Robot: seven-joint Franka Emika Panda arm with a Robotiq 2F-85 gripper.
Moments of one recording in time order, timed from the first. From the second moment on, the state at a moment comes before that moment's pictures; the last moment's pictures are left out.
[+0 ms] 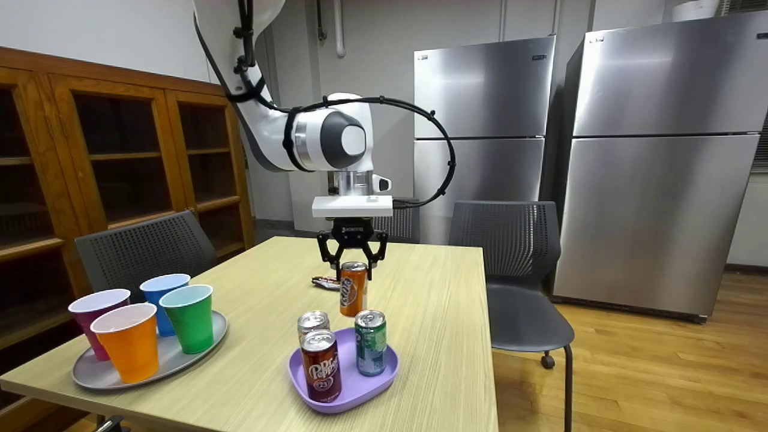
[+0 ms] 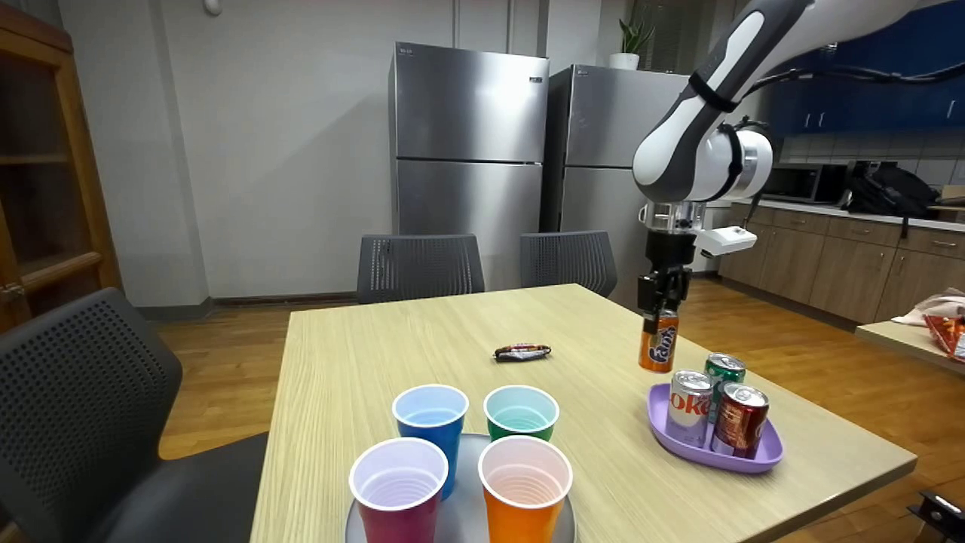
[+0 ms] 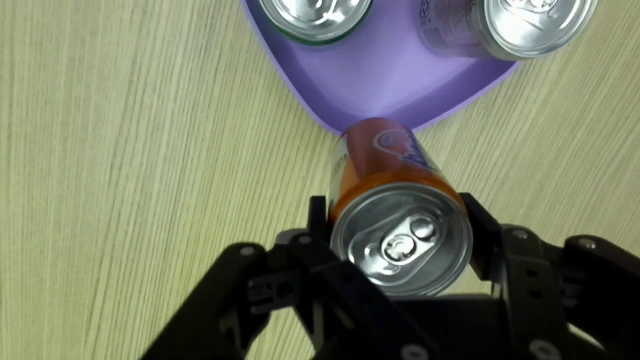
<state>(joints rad) -0.19 0.43 0.00 -2.09 -0.02 2.49 -0.52</state>
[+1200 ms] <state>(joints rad) -0.19 0.39 0.00 -2.25 -0.06 2.63 -0.62</state>
